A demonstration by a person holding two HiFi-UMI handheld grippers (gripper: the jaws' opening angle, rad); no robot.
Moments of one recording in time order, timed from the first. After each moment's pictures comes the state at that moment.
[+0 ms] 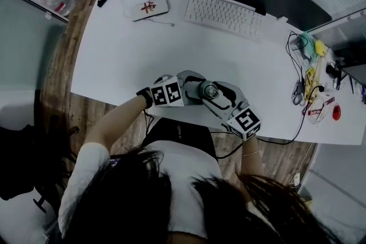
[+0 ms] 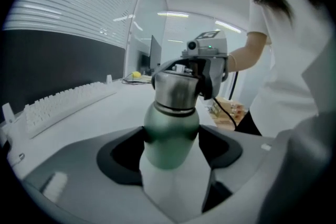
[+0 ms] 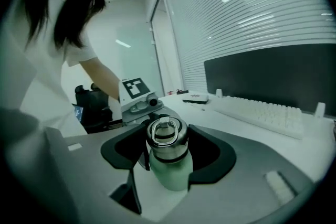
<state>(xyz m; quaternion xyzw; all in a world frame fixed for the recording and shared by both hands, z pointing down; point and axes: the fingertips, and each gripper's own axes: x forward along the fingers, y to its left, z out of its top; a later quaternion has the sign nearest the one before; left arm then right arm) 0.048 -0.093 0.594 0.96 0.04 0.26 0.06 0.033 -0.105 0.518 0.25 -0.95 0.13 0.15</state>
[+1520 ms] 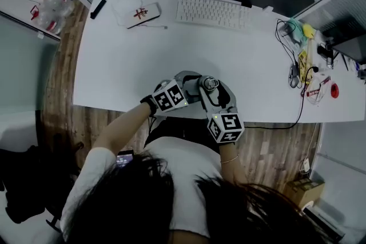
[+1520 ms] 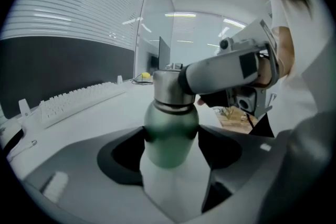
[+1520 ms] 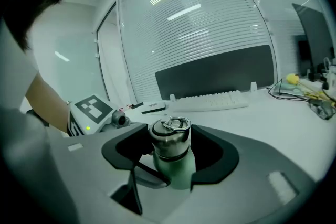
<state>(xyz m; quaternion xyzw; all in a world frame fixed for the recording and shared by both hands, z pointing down) 0.043 -0.091 0.596 0.96 -0.03 0.26 0.06 0.043 -0.104 0.516 0.55 -0.80 0.21 0.07</state>
